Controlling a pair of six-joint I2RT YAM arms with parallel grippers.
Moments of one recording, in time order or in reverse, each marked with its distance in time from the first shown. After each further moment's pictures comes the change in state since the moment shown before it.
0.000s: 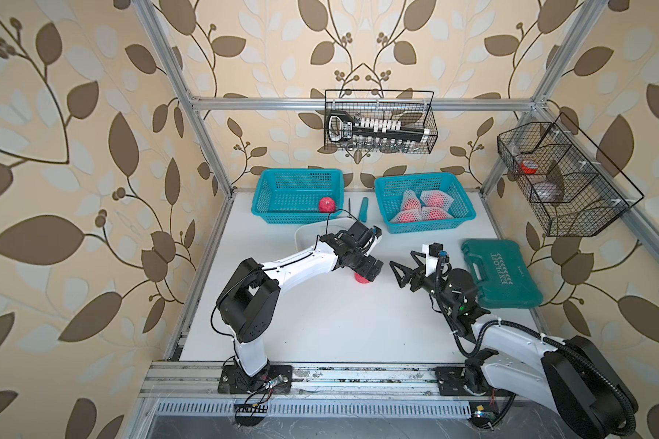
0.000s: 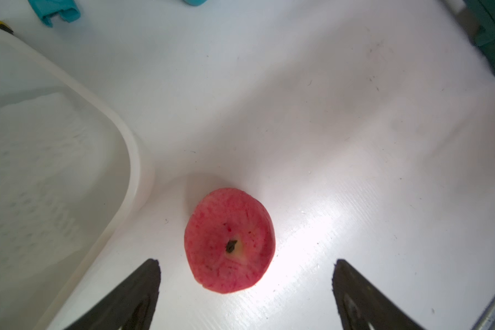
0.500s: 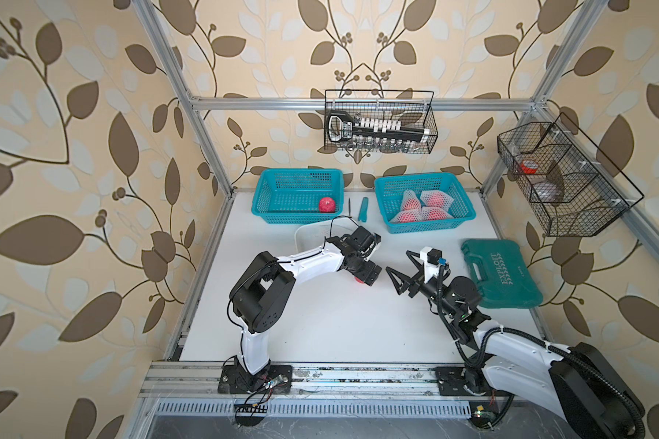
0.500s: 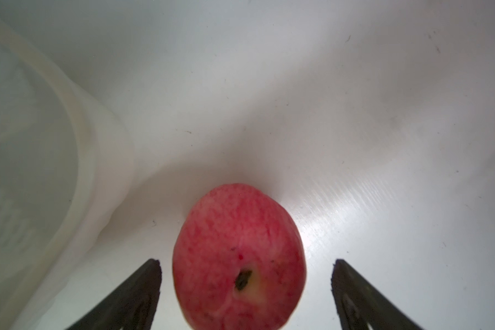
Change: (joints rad) left arm 0.000 0.102 -0.002 0.013 -0.006 0.007; right arm 0.051 -0.050 -0.036 0.062 0.012 -0.060
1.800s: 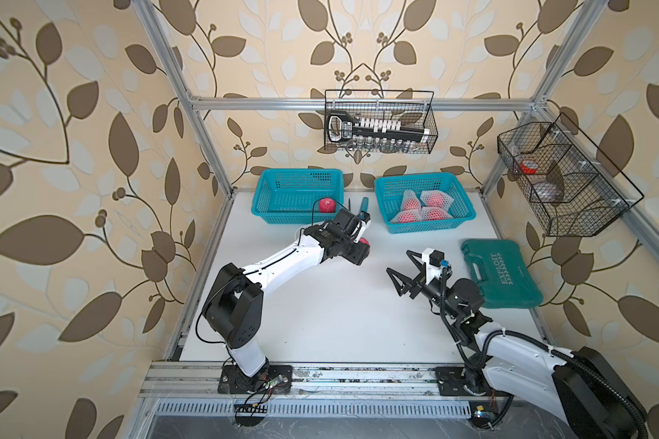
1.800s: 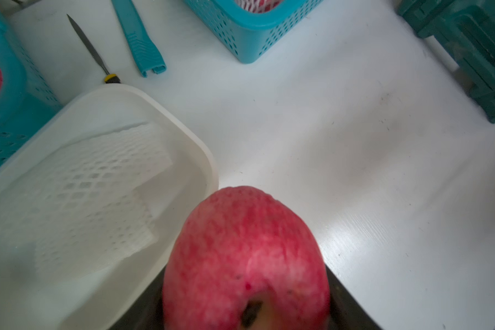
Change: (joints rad) left arm 0.100 -0.199 0.031 -0.024 -0.011 0.035; right arm 0.003 -0.037 -0.013 0.029 -0.026 -0.012
